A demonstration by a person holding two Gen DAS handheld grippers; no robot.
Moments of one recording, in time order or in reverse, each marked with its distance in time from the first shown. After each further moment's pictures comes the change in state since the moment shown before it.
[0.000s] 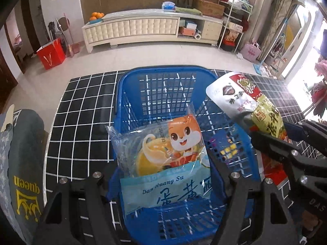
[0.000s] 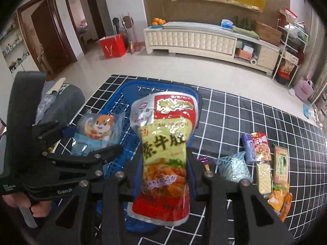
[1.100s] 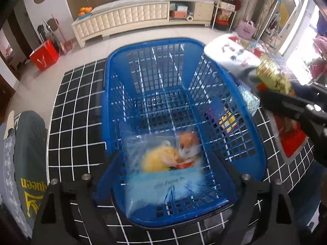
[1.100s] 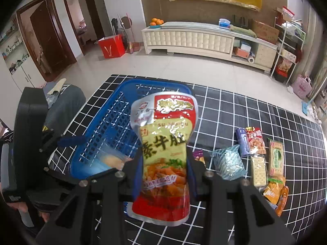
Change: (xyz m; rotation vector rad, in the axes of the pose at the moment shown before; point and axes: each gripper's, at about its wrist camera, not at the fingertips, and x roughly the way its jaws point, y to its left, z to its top) left arm -0.001 -0.014 -0.023 0.080 0.098 0.012; right arm -0.021 -0.001 -0.002 0.014 0.000 0.000
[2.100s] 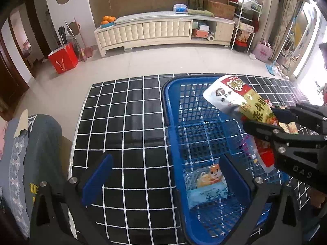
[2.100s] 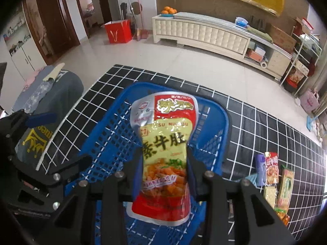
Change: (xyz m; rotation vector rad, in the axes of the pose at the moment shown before) left arm -0.007 0.076 0.033 -0.085 -0.111 0.092; right arm 0.080 0.035 0.046 -0.114 0.089 -0.008
